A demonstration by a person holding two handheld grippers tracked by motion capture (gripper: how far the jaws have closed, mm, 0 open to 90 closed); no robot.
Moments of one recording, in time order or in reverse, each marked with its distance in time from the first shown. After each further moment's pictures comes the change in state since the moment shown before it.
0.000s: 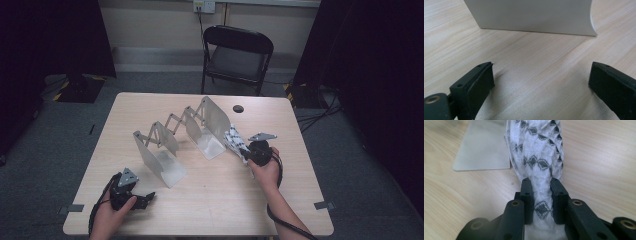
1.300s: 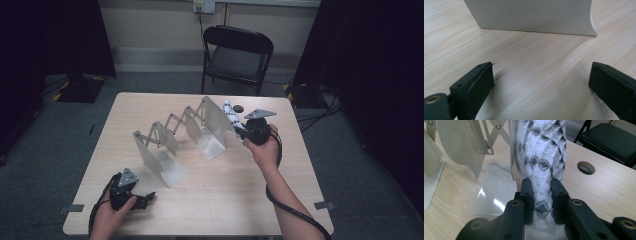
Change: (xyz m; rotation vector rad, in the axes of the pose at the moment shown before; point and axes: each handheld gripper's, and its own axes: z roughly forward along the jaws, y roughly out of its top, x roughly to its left) left arm 0.000 0.000 0.000 0.000 0.000 0.000; right arm 0.008 0.078 -0.027 -0.099 0.023 -0.094
